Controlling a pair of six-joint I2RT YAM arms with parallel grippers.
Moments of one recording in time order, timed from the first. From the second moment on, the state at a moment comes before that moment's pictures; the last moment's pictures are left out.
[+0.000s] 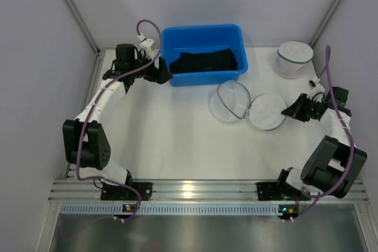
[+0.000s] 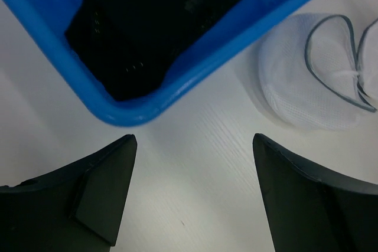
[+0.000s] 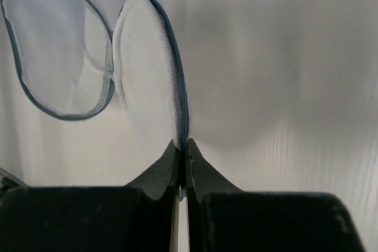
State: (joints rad) left arm -0.12 1.55 1.28 -0.29 0.61 0.01; right arm -0.50 1.32 0.83 -0.55 -0.78 -0.07
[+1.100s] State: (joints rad) left arm -0.39 2.46 2.14 -0.25 -0.22 -0.13; right arm -0.53 1.38 0.98 -0.70 -0.65 -0.14
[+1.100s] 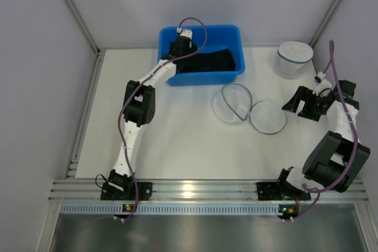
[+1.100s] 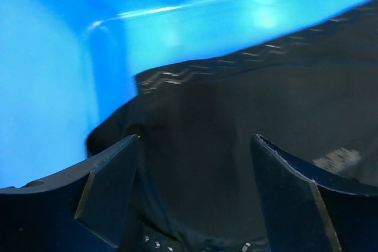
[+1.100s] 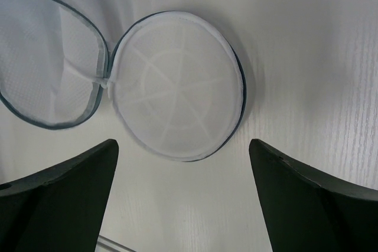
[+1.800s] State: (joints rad) left arm -0.41 2.56 2.17 -0.23 -0.40 -0.17; right arm -0.53 1.37 0.98 -0.74 -0.71 -0.14
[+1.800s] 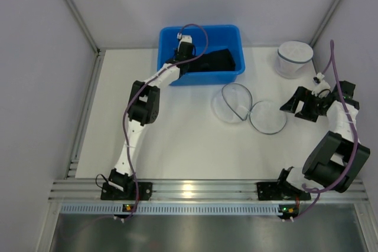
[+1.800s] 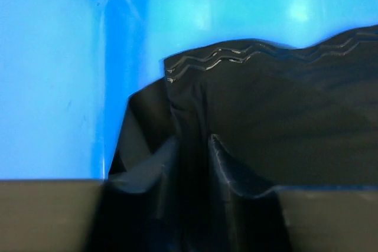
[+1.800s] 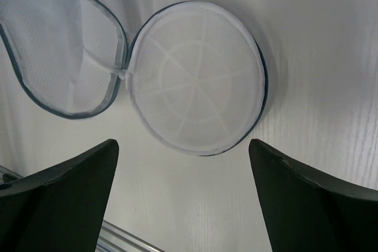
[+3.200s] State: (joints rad) left arm -0.61 1.80 1.94 -0.27 -0.23 0.11; right arm -0.53 1.27 0.94 -0.74 -0.88 -0.16
